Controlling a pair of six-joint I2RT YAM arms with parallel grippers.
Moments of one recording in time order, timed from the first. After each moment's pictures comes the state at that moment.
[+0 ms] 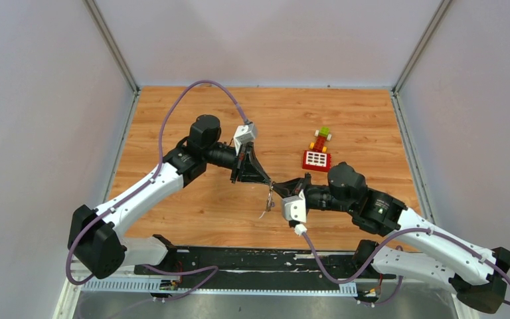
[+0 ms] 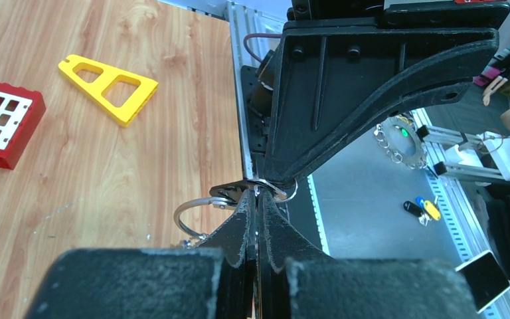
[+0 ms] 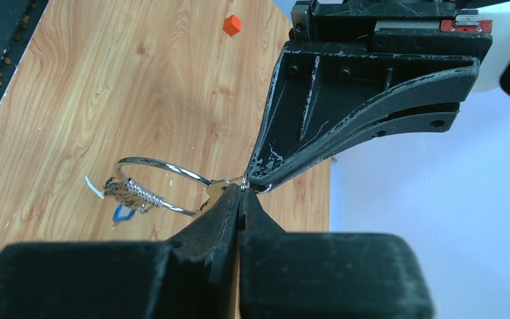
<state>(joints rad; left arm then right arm) -0.64 1.26 1.02 -0.09 1.14 -0.10 1.02 0.81 0.85 -0.34 -0.32 -1.01</state>
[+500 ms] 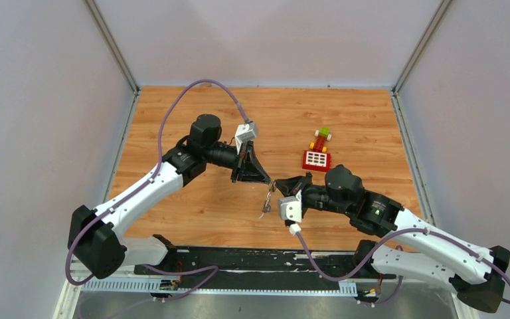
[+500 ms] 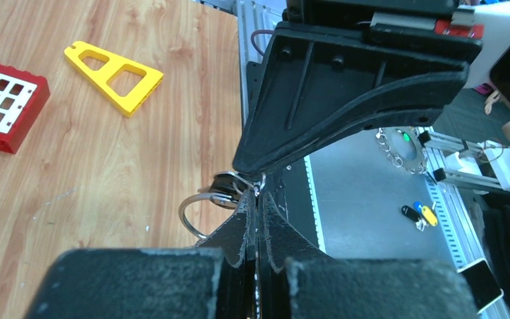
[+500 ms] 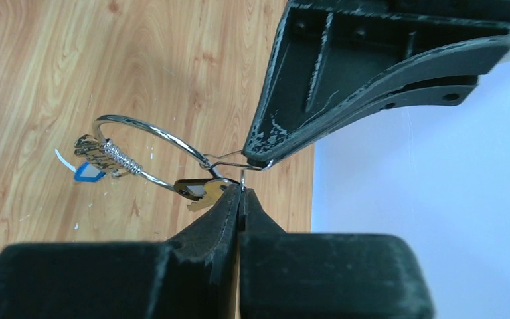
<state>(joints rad) -0.64 1.27 1.03 -0.12 1.11 -0.11 1.03 0.81 0.81 -0.31 -0.21 -1.06</state>
